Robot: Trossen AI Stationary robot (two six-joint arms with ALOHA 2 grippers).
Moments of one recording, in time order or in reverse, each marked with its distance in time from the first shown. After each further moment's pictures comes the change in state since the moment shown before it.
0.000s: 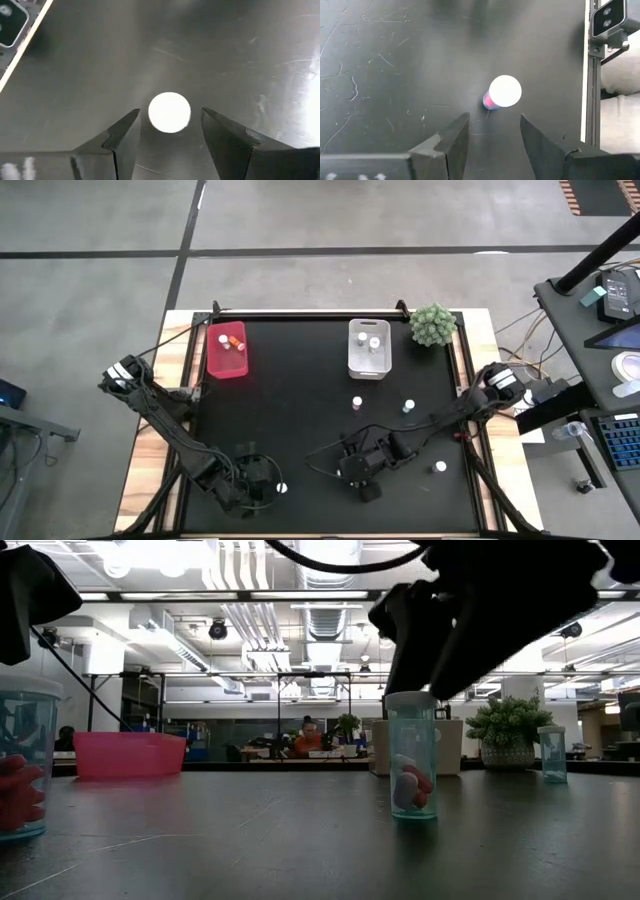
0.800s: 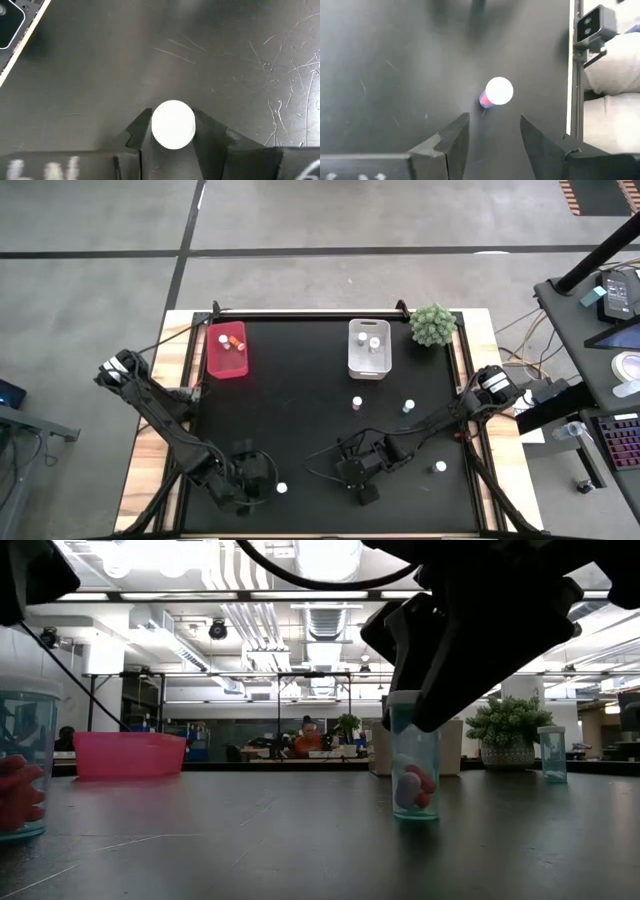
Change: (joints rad) left arm 0.000 -0.077 0.004 -0.042 0.011 0.011; right arm -0.003 0.047 0.000 0.054 -0.028 0.002
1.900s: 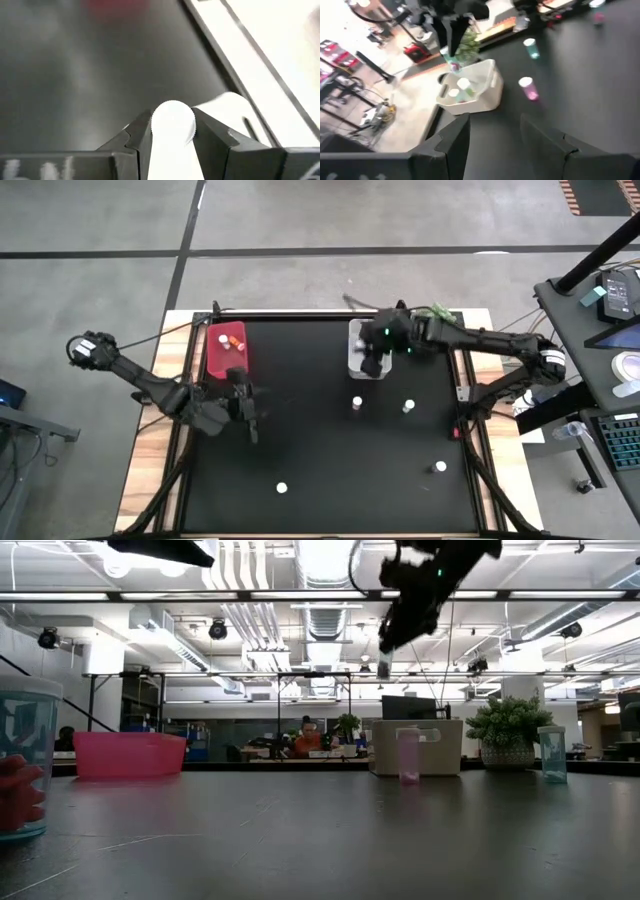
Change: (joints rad) left arm 0.327 -0.501 -0.260 0.310 -0.473 1.091; right arm -0.804 -0.488 -0.042 -0.274 0.011 -0.170
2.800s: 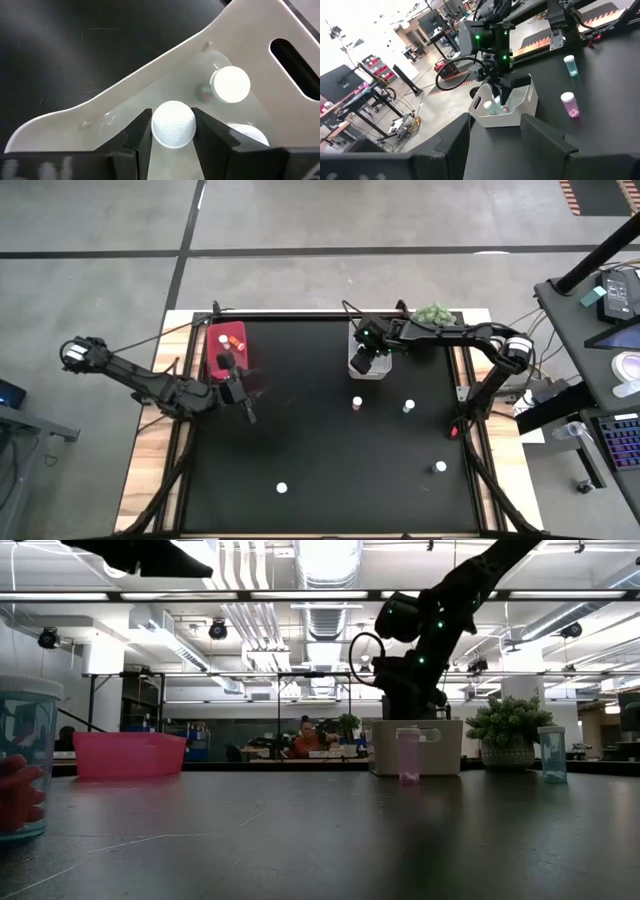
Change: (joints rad) left arm 0.110 -0.174 -0.199 0.308 -0.017 0.215; right arm -0.124 0.264 -0.131 0.162 0.027 0.187
